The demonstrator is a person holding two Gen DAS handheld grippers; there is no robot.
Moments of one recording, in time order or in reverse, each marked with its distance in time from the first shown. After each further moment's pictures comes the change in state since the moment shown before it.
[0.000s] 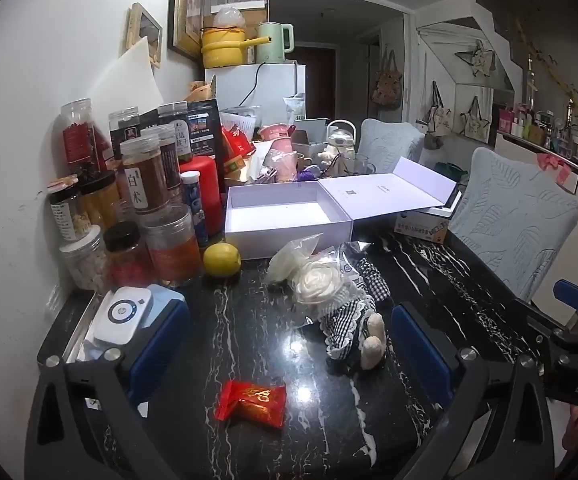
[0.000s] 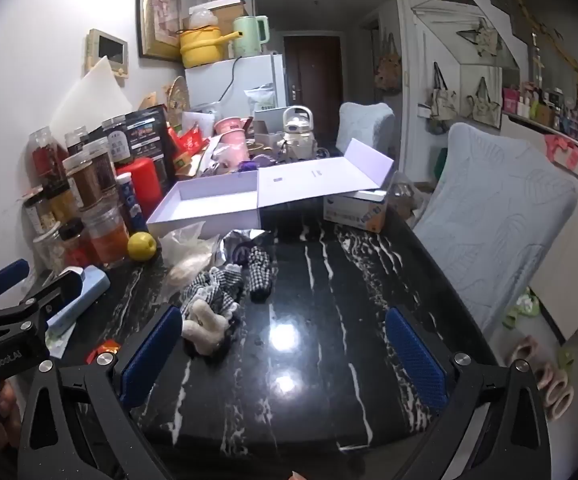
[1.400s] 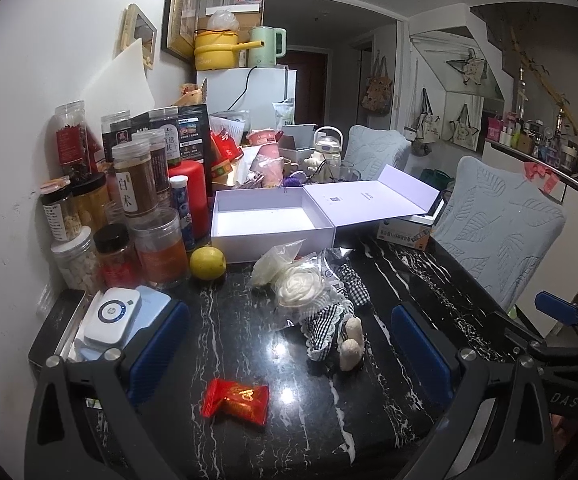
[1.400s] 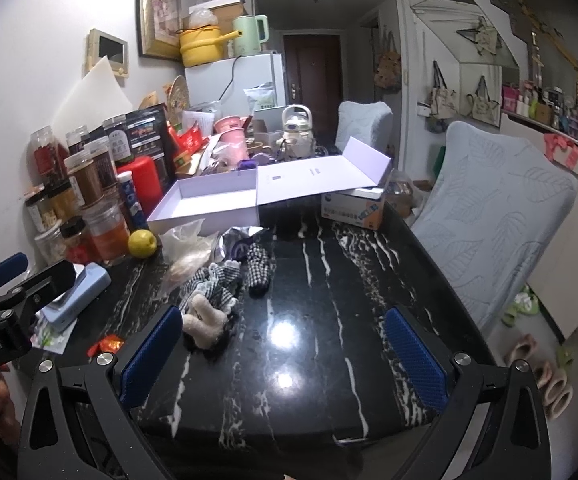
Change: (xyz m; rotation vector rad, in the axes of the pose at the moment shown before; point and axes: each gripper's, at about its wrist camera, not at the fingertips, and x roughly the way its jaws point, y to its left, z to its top) left arm -0.010 -0.003 0.006 -0.025 0.003 -0.075; right arm -0.005 -0.003 -0.002 0.000 0.003 0.000
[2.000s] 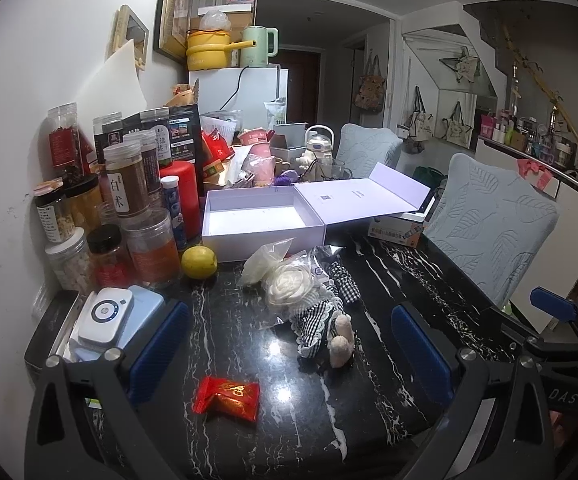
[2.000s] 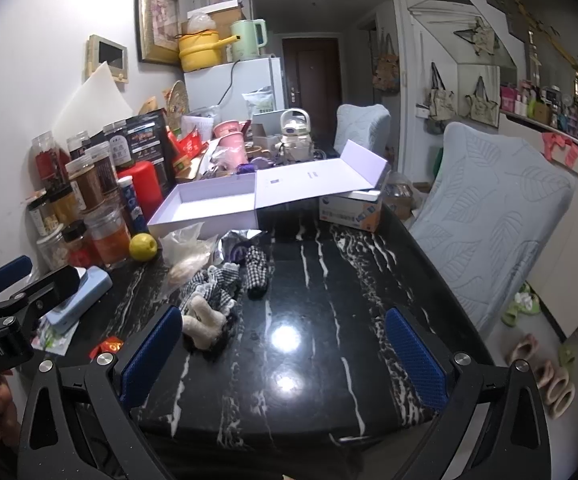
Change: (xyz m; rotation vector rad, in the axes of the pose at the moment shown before) left arm -0.003 -0.007 -0.002 0.010 0.004 -0.022; right arm -0.005 -0.004 -0.002 0.004 -0.011 0.004
